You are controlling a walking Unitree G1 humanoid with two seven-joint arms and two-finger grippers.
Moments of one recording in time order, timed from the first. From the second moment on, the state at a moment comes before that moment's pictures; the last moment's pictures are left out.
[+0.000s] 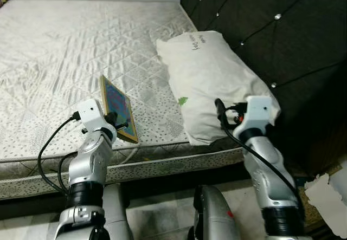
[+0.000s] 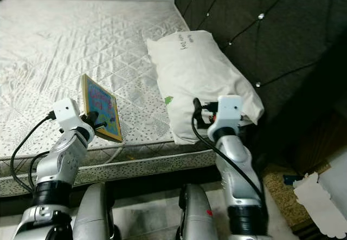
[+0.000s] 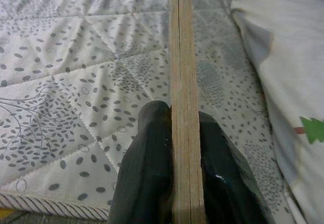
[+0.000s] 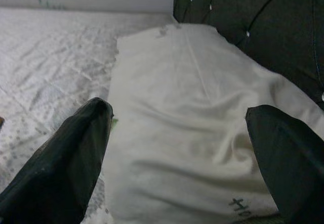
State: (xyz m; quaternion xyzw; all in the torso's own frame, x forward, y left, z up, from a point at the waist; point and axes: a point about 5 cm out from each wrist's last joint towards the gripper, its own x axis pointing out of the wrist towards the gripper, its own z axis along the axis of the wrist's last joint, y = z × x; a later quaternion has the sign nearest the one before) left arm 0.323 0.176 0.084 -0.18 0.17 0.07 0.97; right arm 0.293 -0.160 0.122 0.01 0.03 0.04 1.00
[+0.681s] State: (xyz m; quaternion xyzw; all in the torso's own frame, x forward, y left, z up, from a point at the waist) left arm 0.360 0.132 0.088 -0.30 0.21 0.01 0.93; right arm 0.260 -0.177 0.127 -0.03 0.08 0.04 1.00
